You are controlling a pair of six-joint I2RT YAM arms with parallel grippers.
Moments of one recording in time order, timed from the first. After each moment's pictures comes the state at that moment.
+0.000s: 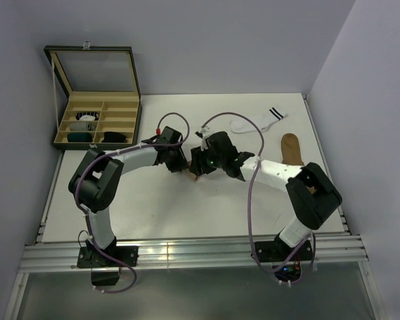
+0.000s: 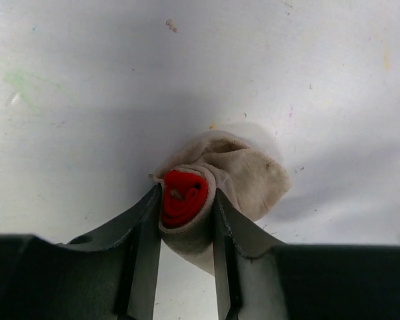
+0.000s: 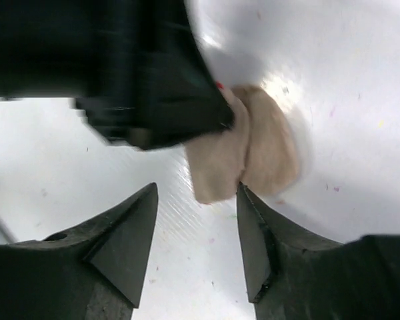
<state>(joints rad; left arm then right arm) -0.57 1.87 1.14 -0.27 0.05 -0.94 0.63 1.63 0.93 0.01 -0.28 0.32</state>
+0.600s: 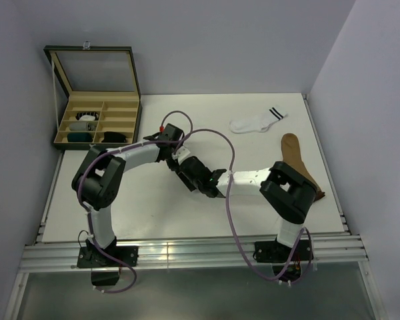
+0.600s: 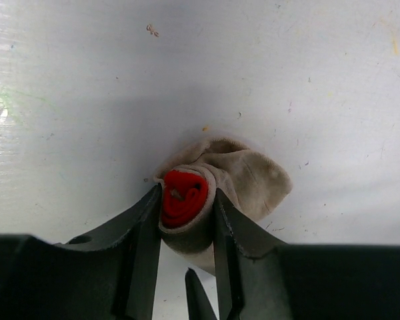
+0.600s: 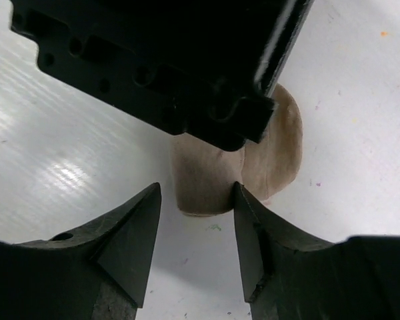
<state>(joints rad) -0.57 1.91 1.22 -0.35 0.08 -0.85 0.96 1.76 0.95 0.03 0.34 0.08</state>
